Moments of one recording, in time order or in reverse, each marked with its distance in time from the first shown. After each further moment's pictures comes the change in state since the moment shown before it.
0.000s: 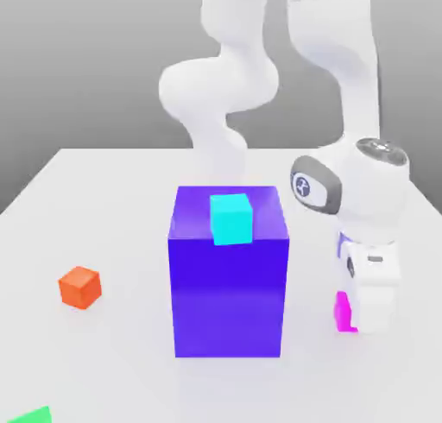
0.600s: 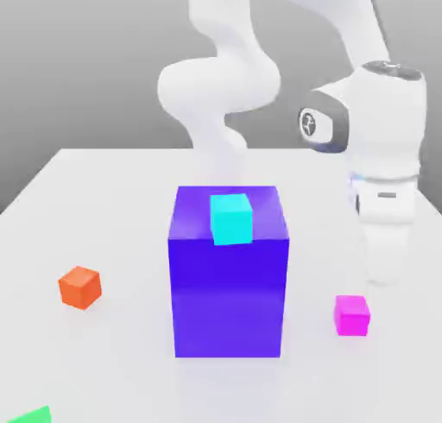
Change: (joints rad) arm -0.030 -0.121 0.034 -0.009 0.036 -0.093 -0.006
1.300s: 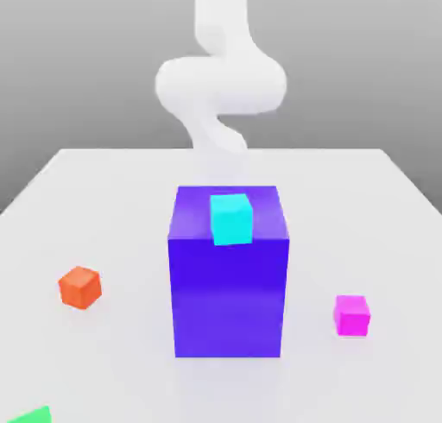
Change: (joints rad) arm -0.459 -0.775 -0.089 0.426 0.022 -0.497 0.789
